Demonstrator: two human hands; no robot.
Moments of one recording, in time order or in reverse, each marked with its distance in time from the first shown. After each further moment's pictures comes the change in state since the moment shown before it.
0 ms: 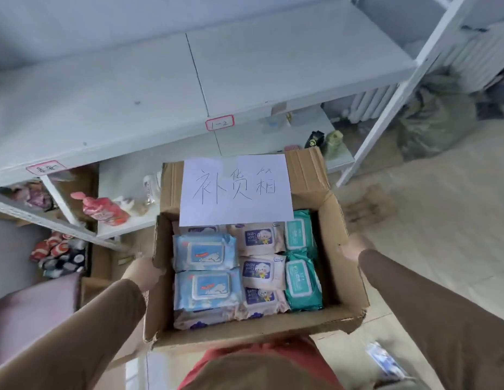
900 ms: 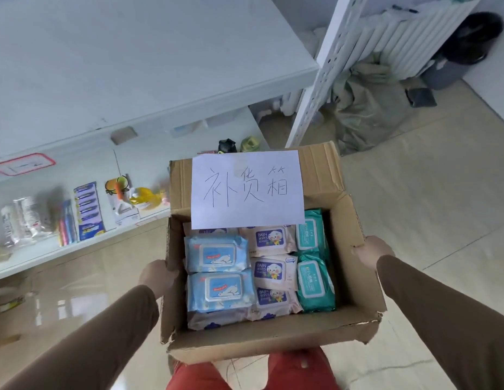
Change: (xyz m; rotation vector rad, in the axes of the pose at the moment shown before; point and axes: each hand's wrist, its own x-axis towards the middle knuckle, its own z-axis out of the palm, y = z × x) left_hand 0.050 0.379 0.174 -0.038 -0.159 0.123; right_hand 0.245 0.244 -0.181 0.035 -0.011 0.182
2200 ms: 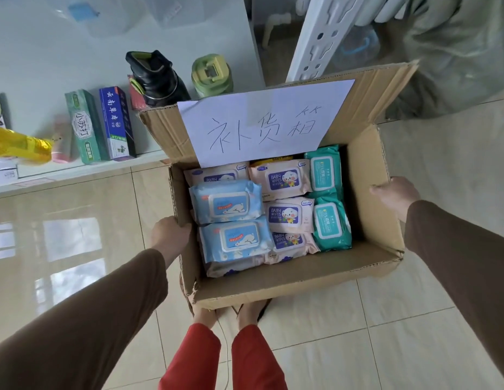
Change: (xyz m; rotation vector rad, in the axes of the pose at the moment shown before) left_hand 0.247 0.198 0.239 -0.126 0.067 -0.231; right_hand 0.438 -0.035 -0.015 0.095 0.052 -0.022
